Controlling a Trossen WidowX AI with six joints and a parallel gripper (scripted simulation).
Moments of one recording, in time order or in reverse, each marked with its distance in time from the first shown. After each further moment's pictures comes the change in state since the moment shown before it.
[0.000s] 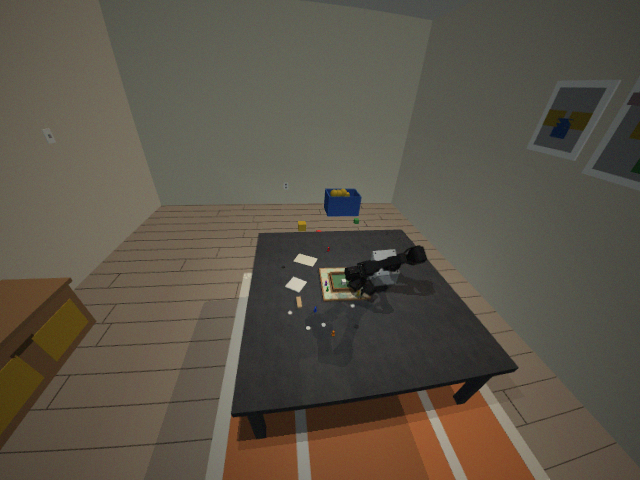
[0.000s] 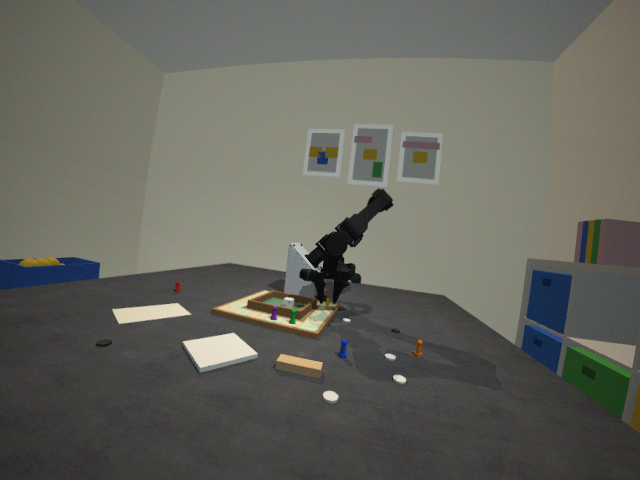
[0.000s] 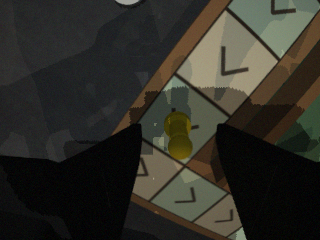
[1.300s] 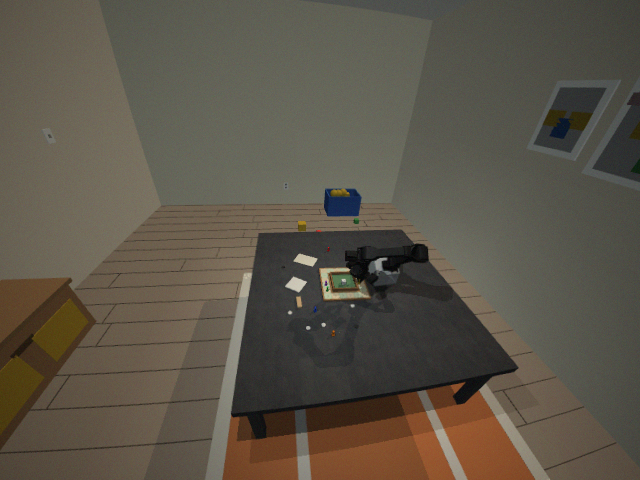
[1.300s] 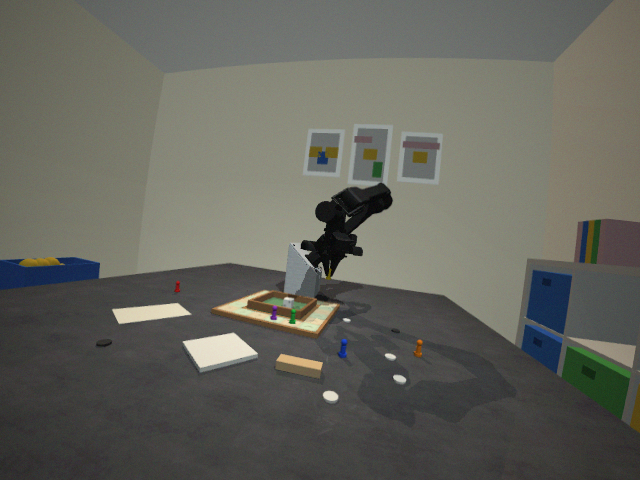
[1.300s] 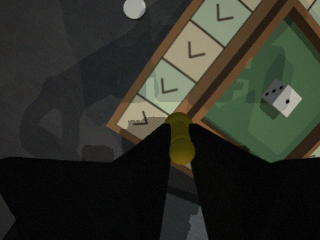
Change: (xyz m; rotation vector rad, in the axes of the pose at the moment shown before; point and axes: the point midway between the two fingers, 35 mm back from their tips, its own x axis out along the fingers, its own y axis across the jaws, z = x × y) arm -0.086 -0.008 0.001 0.012 0.016 -0.009
